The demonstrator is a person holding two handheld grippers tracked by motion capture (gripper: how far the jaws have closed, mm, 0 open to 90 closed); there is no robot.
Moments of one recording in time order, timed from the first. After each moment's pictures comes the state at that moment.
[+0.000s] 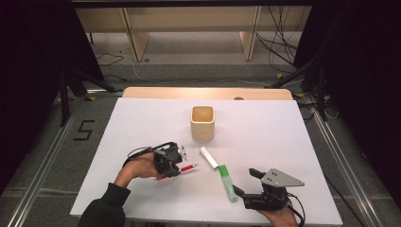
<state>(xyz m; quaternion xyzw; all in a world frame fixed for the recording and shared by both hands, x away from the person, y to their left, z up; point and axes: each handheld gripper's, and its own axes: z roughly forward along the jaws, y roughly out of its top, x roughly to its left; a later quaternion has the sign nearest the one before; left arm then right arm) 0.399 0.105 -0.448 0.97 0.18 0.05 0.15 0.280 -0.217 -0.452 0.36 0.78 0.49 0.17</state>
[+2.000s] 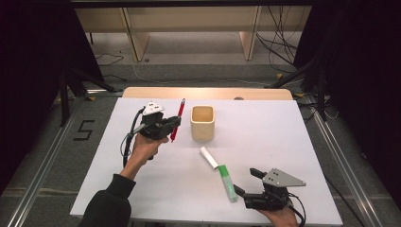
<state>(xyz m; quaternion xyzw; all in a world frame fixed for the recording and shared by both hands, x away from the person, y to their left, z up) 0.436 0.135 -0.379 0.74 0.42 0.18 0.49 0.280 -0.219 -0.451 0.36 0.77 0.50 0.17</state>
